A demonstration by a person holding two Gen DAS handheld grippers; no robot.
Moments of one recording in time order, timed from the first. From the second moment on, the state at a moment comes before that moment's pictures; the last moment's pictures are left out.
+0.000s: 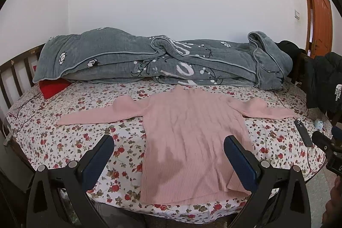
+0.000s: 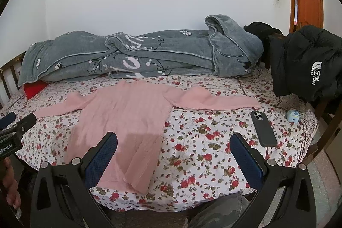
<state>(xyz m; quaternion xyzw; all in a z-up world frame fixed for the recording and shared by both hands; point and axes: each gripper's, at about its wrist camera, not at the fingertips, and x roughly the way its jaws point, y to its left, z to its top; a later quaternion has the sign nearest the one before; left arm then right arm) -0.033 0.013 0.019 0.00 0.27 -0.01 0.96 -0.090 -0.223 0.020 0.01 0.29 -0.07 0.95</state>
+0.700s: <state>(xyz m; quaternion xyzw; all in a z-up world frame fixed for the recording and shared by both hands) -0.040 0.006 0.021 0.00 0.27 -0.02 0.96 -0.097 -0.226 0.020 0.03 0.29 -0.07 0.95</state>
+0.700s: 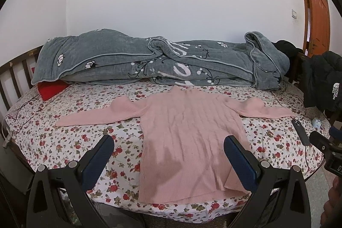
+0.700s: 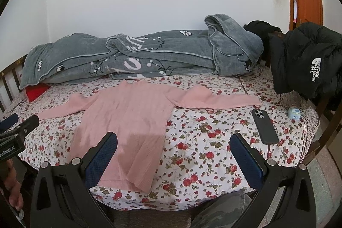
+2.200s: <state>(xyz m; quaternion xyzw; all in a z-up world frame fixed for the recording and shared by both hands) -0.031 0.016 0.025 0.01 0.26 -0.03 0.96 -0.091 -0.215 0.022 0.03 0.29 -0.05 0.96</state>
